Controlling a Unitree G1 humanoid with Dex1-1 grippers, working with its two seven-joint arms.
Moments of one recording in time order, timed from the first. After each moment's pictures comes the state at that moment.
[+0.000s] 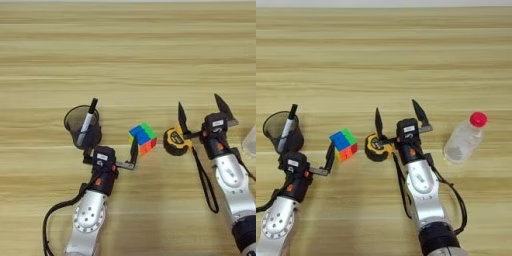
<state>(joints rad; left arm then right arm) 0.10 -0.04 -0.14 0.46 0.06 -0.68 -0.06 -0.12 -0.07 0.01 0.37 -0.07 -0.60 0.06</state>
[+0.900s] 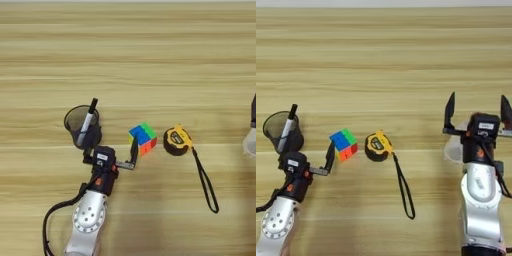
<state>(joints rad) 0.10 -0.04 -0.14 0.46 0.06 -0.68 -0.06 0.05 -0.16 -0.25 -0.02 -0.02 -0.36 -0.06</state>
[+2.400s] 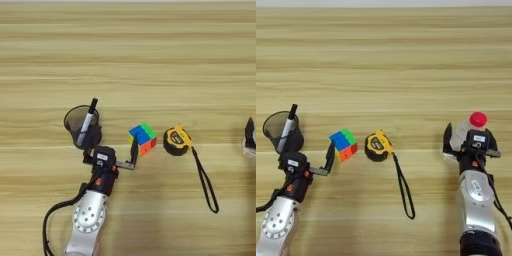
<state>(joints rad) 0.10 -0.04 -0.14 0.46 0.06 -0.68 -0.06 -0.10 -0.19 -0.28 0.50 0.08 -0.36 0.01</state>
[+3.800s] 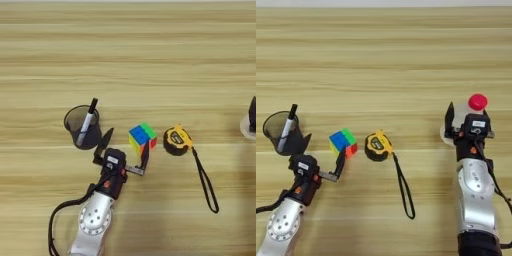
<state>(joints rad) 0.11 -0.04 -0.22 0.47 0.09 -0.68 -0.10 -0.04 -0.16 -0.21 0.10 0.08 -0.26 0.02</state>
